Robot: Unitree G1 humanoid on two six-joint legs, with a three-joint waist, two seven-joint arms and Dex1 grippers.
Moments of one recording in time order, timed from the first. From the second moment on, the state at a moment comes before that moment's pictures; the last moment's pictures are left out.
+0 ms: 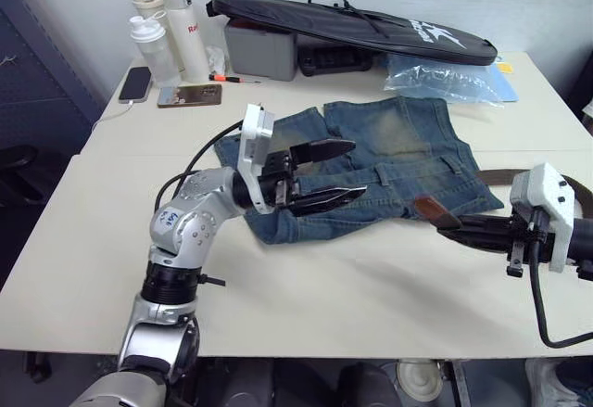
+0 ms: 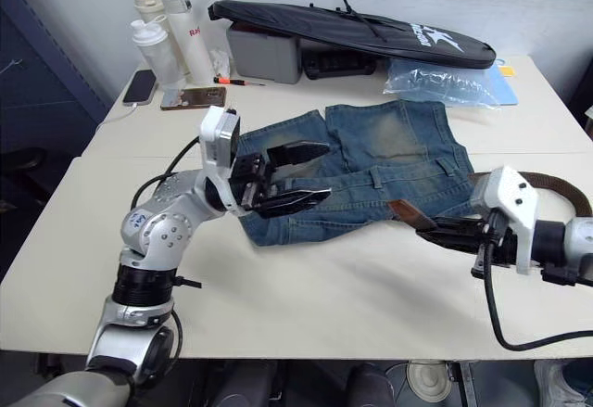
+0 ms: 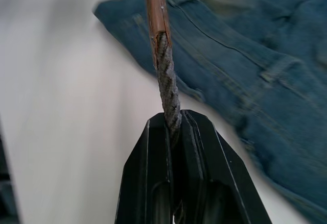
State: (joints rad) left arm -0.64 0.19 -0.06 -0.12 -0.69 0.60 -0.93; right arm -0.04 -1.07 -0.45 -0.52 0.78 0.83 1.04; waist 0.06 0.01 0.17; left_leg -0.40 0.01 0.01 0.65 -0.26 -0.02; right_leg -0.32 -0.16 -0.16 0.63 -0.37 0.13
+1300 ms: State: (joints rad) left arm -0.85 -0.06 -0.13 0.25 -0.59 0.55 -0.86; right arm -0.04 -0.87 -0.74 -0.67 1.11 0.93 0.47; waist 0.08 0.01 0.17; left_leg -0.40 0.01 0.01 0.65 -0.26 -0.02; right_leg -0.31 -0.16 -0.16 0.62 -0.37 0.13
